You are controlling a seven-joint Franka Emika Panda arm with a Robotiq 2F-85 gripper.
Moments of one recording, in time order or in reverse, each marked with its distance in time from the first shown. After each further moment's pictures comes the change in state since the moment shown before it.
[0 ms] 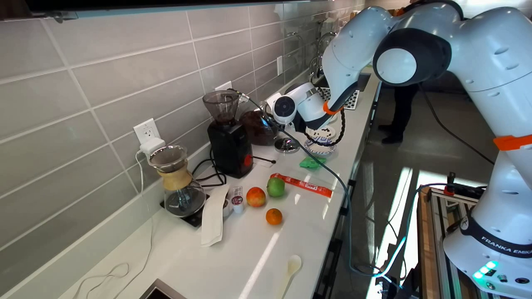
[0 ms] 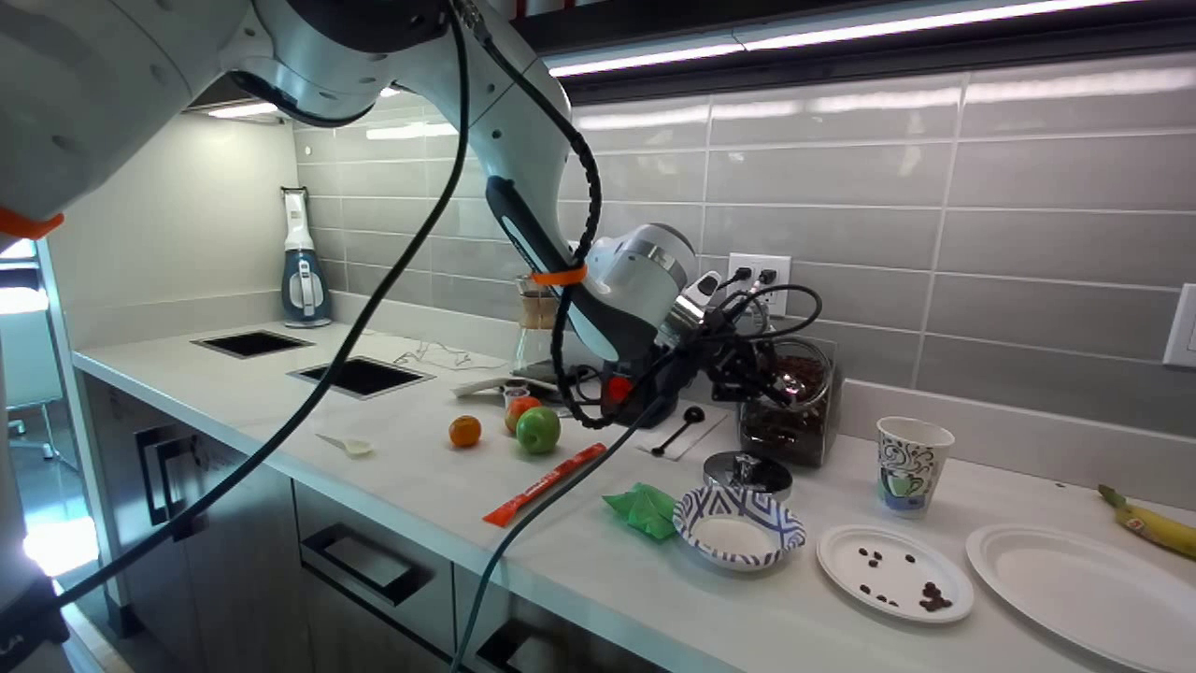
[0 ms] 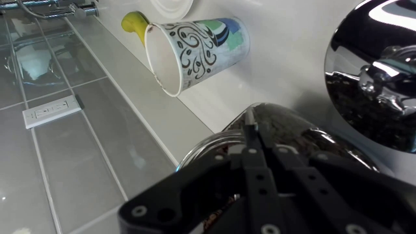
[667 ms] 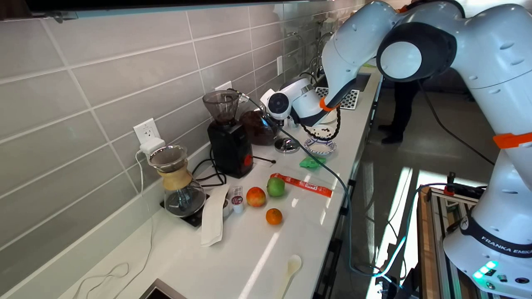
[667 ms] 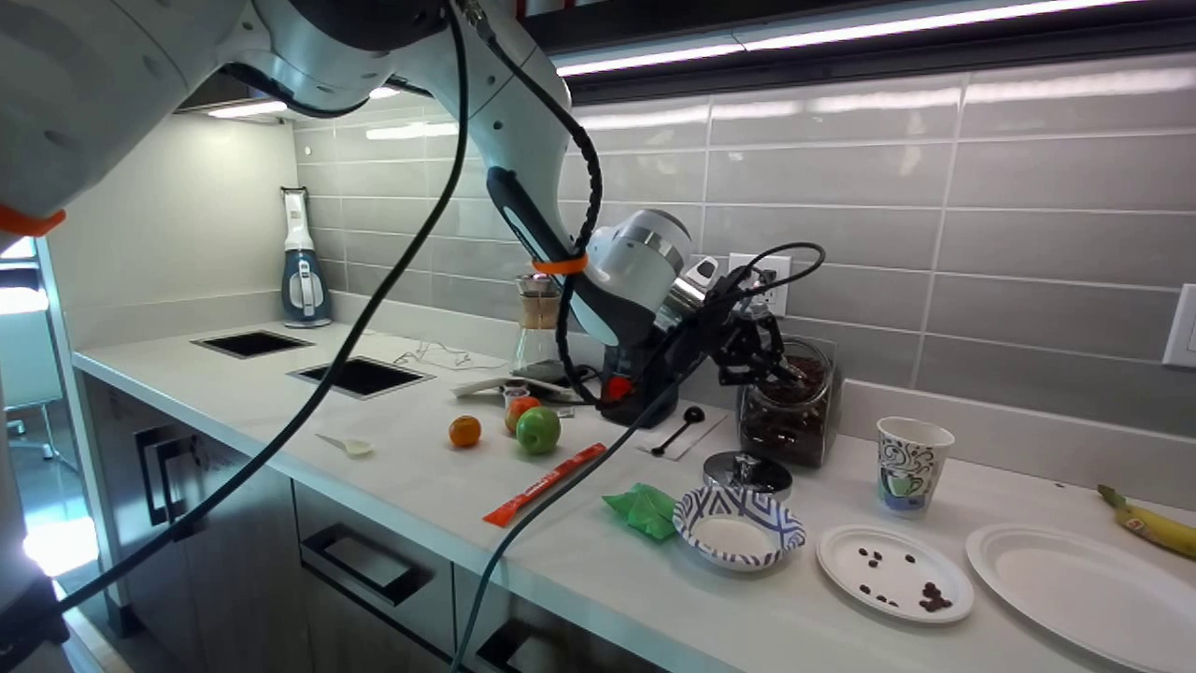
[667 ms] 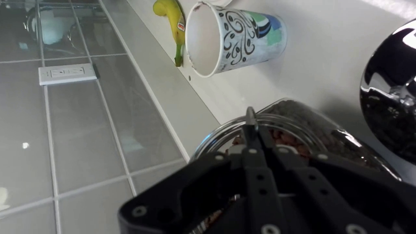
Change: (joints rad) arm -0.044 -0.023 0.081 0.041 -0.014 -0.112 -0.245
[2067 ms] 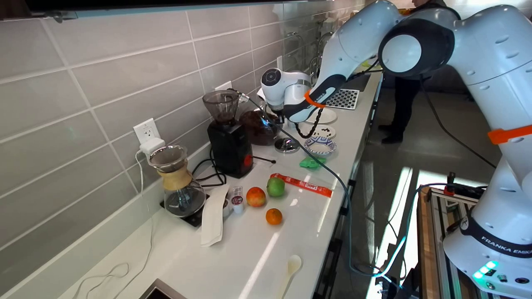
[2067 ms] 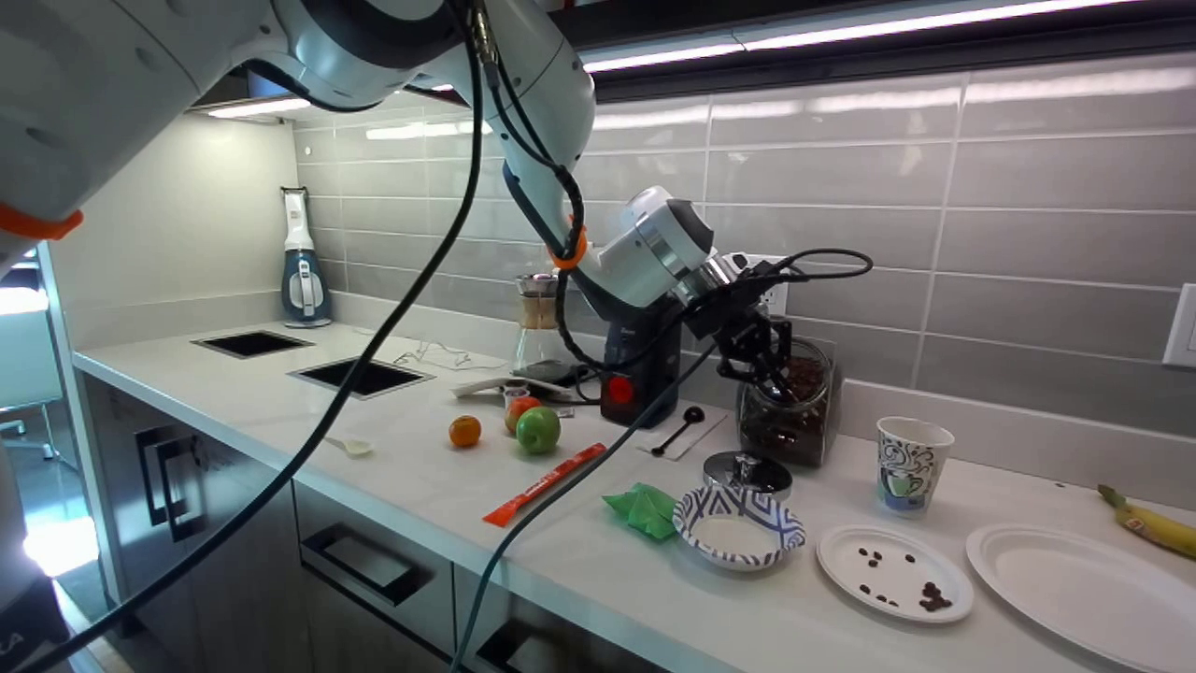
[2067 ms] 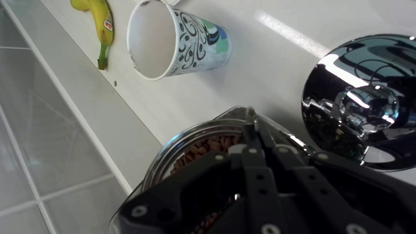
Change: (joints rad) arm -0.175 0.018 0.192 0.109 0.551 -0.077 -0.703
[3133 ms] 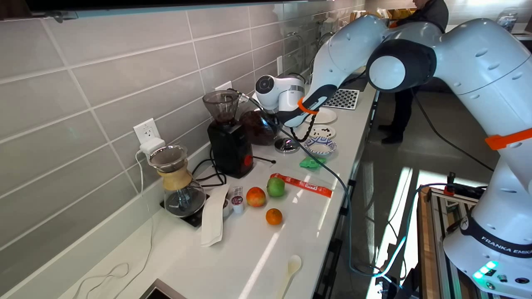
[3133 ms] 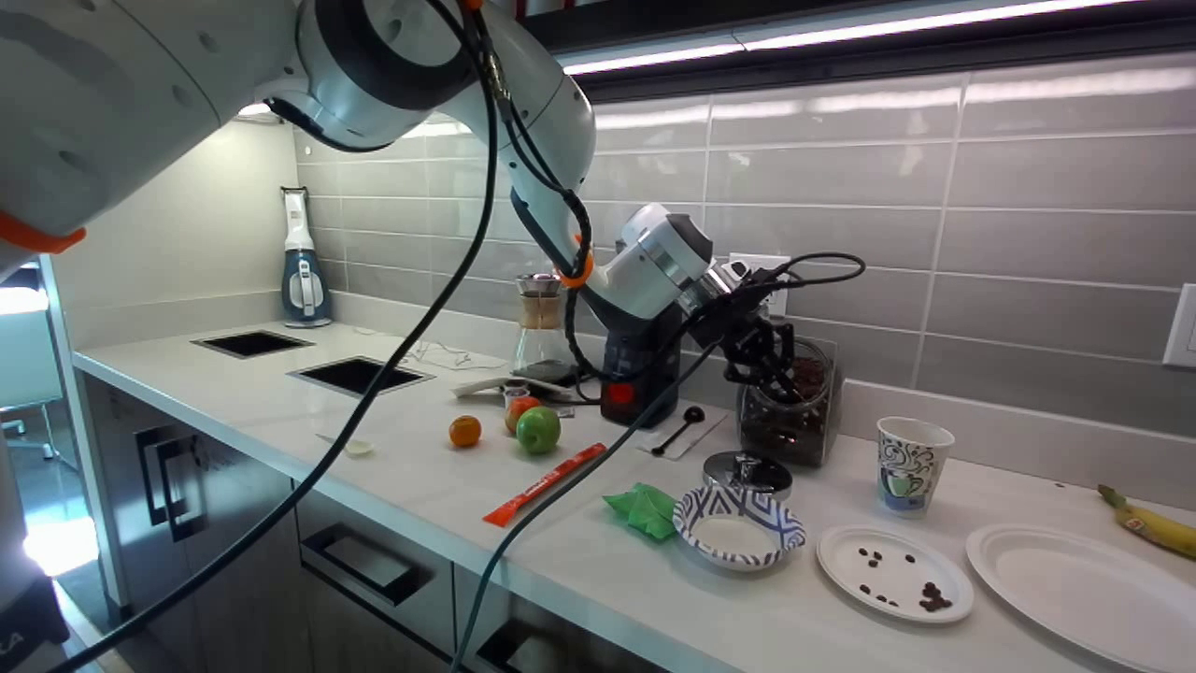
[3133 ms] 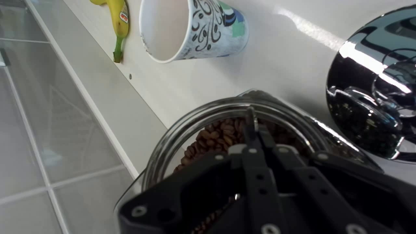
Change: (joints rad) arm 0.072 0.101 -0.082 0.115 -0.006 -0.004 0.050
